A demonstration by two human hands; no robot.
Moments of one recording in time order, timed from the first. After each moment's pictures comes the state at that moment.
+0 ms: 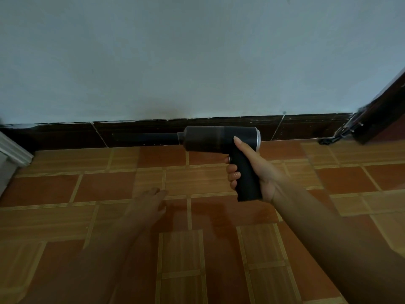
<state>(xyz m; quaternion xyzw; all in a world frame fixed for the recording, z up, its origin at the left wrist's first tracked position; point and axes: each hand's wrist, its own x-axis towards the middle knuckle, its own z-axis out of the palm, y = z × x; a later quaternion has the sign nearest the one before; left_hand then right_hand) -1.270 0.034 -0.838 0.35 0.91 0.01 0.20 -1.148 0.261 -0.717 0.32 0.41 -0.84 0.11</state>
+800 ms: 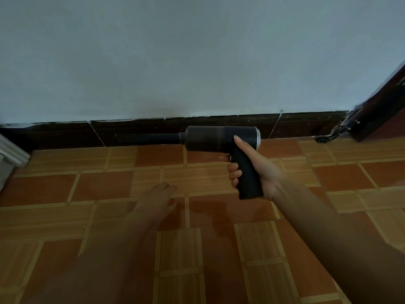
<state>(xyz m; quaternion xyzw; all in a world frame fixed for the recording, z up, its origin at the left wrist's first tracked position) -1.259 0.058 -0.832 0.37 0.91 0.03 0.19 -1.142 0.267 -0.721 0.32 0.40 -0.85 0.10</state>
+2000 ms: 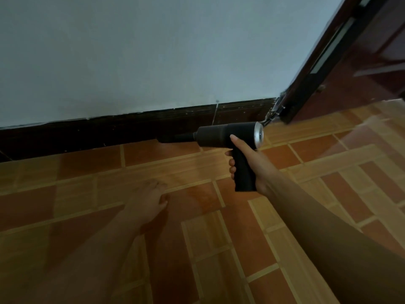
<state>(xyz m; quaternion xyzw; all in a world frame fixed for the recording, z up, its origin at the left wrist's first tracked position) -1.213 0.165 -0.845 0.46 0.86 0.05 0.20 -1.058 0.346 -0.725 0.42 0.51 -0.74 -0.11</state>
